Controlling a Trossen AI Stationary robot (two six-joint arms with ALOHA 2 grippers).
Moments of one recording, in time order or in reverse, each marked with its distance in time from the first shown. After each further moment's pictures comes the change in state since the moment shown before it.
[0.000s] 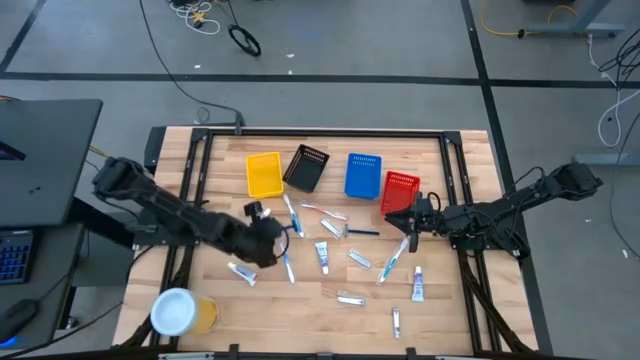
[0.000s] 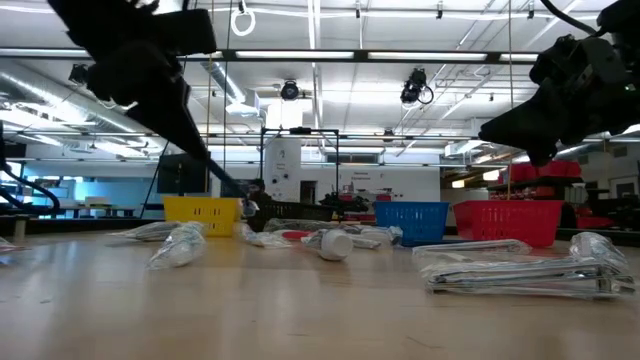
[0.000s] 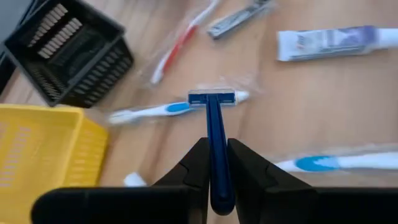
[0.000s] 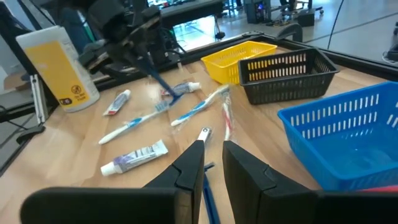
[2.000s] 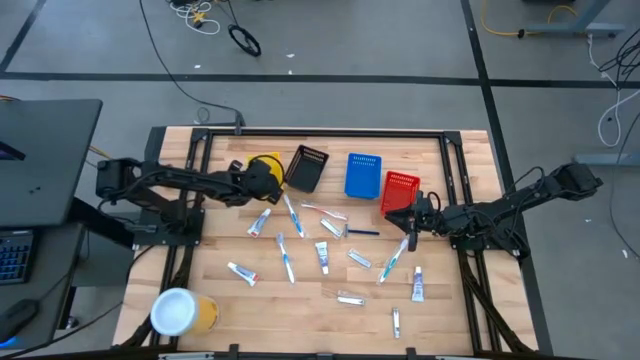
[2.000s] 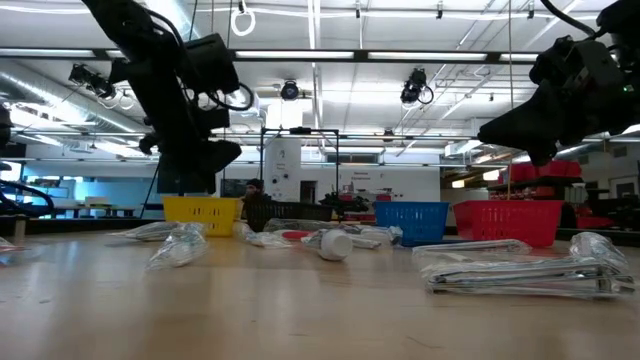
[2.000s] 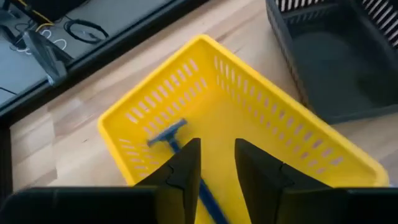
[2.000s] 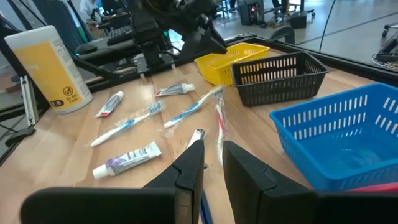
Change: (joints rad) left arm 0.602 0.003 -0.160 0.170 -0.094 -0.119; right arm 0.000 0.002 0.000 0.001 0.026 -0.004
